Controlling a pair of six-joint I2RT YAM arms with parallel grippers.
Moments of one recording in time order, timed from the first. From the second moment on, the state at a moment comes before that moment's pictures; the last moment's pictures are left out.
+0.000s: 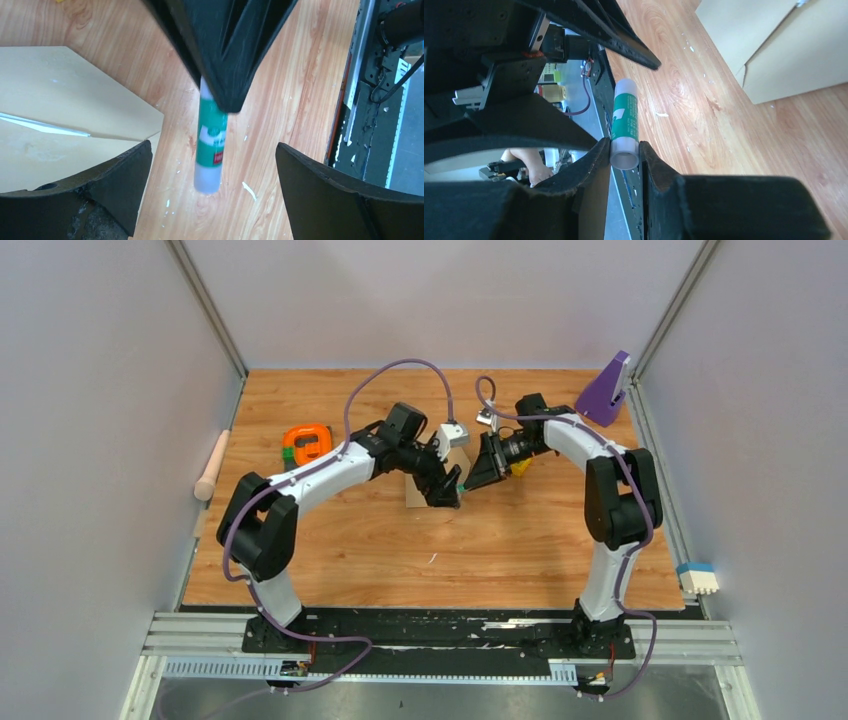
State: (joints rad) left arm -0.65 1.75 1.32 -0.40 0.67 0.22; right arm 0.25 1.95 1.43 -0.87 -1.17 -0.16
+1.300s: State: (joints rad) left arm -0.62 1.83 1.33 -0.43 0.82 0.24; right arm 0.20 1.93 1.43 -0.89 -1.23 -0.18
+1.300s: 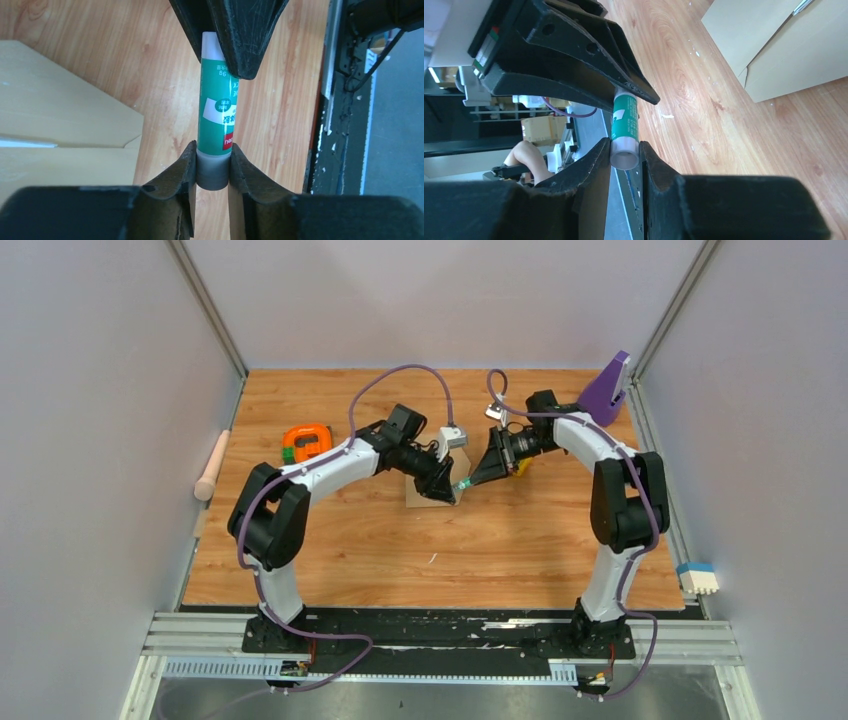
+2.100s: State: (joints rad) left arm -0.56 1.82 1.30 -0.47 0.78 0.32; right arm 0.13 1.93 1.45 -0.90 -1.23 -0.18
